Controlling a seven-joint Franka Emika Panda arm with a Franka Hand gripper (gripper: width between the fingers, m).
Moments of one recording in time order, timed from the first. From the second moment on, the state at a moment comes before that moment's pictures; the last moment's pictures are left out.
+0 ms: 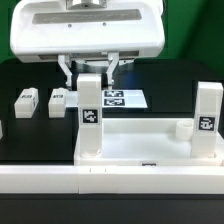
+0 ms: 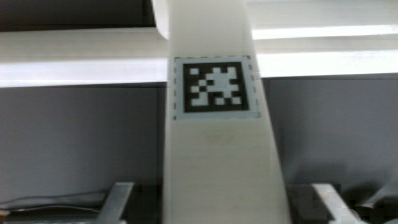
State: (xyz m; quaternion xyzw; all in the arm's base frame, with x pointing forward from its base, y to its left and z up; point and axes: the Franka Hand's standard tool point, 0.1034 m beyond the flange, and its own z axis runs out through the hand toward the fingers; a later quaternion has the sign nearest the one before) arm 0.621 -0.053 0.124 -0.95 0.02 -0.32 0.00
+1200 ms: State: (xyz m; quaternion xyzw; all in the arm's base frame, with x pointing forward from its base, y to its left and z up) arm 0.628 -0.048 0.132 -0.96 0.02 -0.28 0.02
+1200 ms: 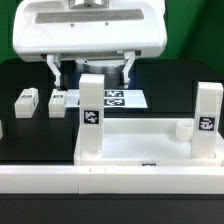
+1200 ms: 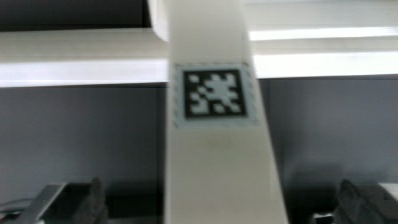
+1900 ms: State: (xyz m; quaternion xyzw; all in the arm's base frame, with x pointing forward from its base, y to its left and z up) arm 0.626 -0.029 0.130 -0.99 0.05 -0.12 0.11
